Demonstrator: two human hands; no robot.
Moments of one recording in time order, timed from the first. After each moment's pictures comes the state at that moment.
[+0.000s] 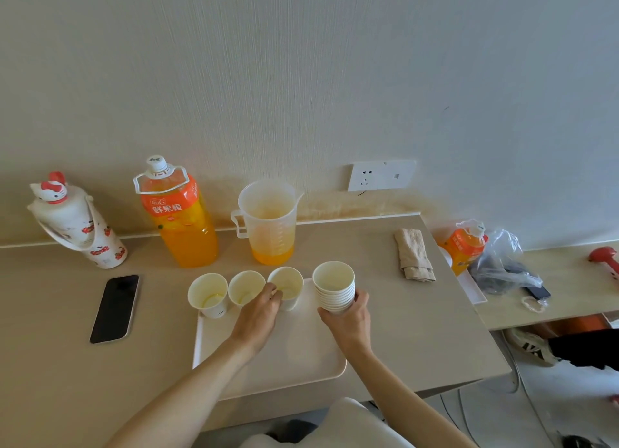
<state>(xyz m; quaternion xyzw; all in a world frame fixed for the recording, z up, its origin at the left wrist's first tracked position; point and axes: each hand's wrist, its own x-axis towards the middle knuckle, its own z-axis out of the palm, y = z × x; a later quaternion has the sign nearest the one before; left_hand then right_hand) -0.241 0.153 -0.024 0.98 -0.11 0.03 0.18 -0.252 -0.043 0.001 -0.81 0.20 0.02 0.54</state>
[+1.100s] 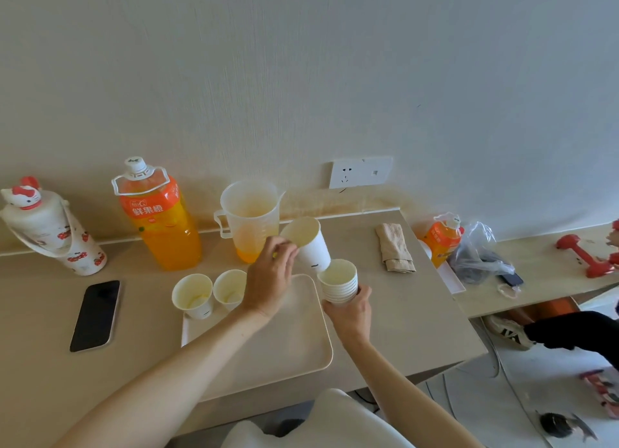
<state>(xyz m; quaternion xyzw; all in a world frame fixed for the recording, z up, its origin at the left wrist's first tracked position) -0.214 0.101 0.057 0.86 -0.17 0.36 0.31 -0.256 -0.063 0.004 -0.81 0.26 -0.02 0.52</state>
